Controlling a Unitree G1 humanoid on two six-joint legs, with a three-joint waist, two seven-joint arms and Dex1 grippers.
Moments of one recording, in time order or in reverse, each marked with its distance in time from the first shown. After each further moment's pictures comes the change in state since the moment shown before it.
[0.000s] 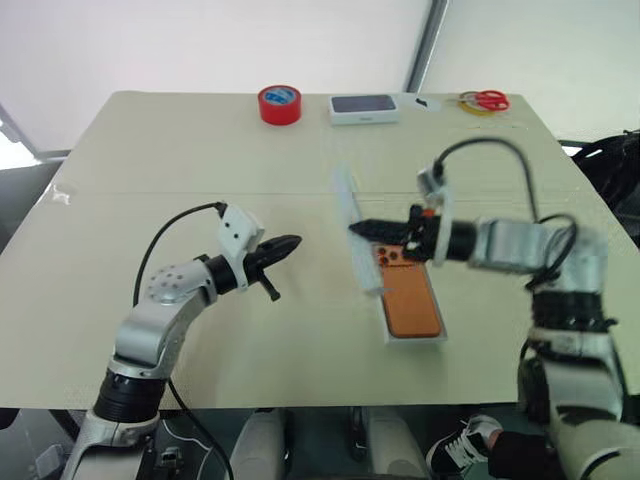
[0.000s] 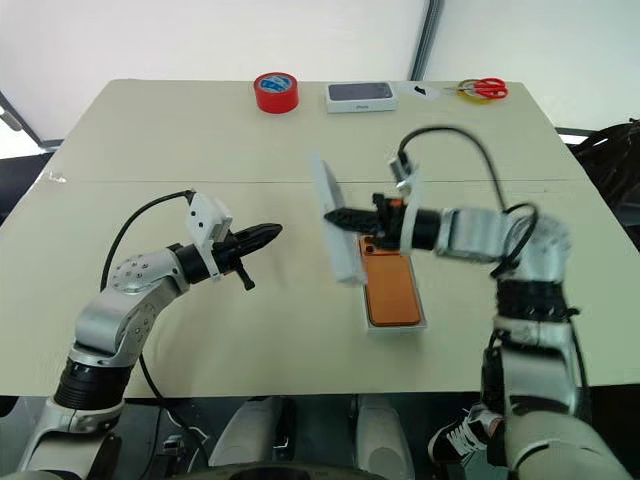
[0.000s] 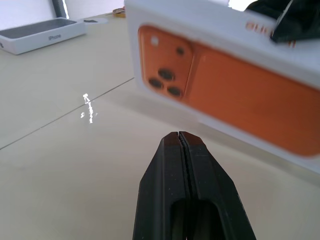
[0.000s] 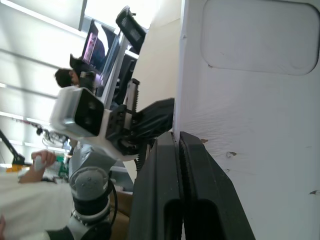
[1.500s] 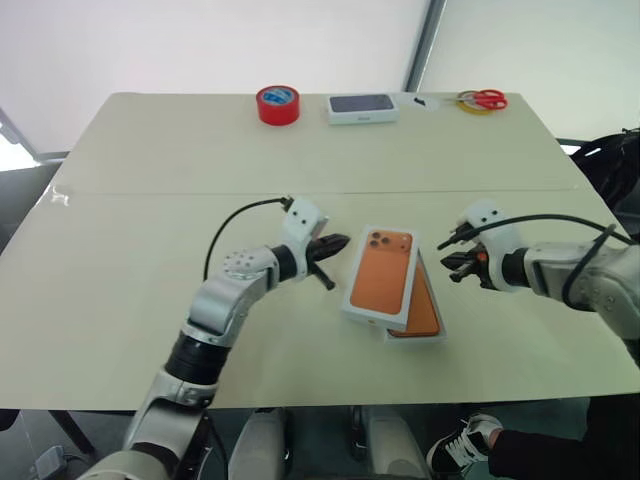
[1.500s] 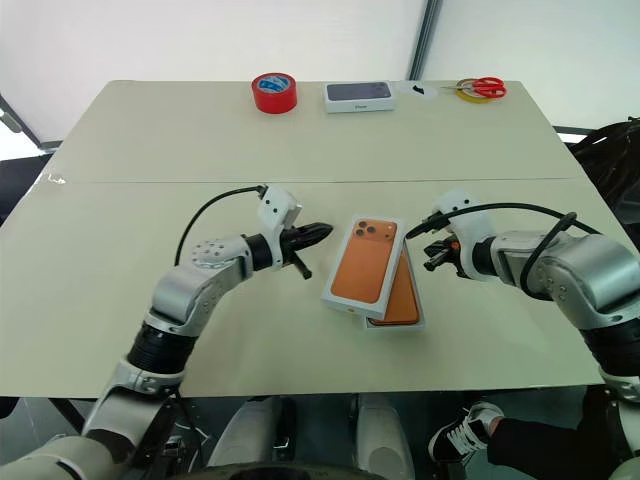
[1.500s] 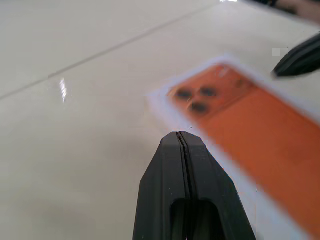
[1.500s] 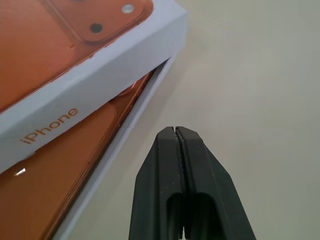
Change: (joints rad) left arm -0.215 -0.137 -0.158 0.198 0.128 0.243 0.111; right arm 0.110 -0.647 0.360 -0.353 -1.147 -0.230 0.706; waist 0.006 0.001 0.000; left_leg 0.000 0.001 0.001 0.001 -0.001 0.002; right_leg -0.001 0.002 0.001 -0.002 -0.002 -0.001
